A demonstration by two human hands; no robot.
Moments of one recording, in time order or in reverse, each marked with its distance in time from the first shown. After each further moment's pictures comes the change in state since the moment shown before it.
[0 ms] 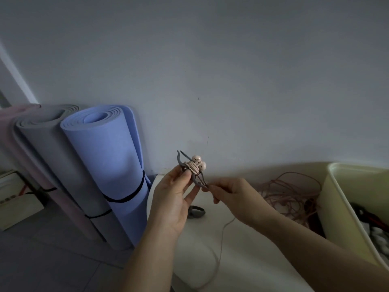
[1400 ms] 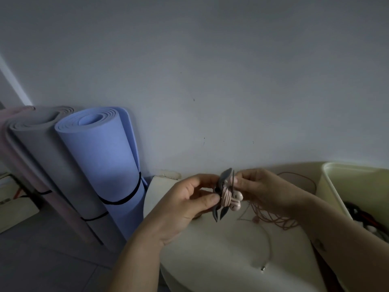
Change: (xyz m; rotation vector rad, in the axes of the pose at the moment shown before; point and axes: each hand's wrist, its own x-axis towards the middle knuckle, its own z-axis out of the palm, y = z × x) left_hand -0.013 0.008 -0.004 0.442 -0.545 -0.058; right_hand 0.002 0.025 -0.051 0.371 -0.220 0.001
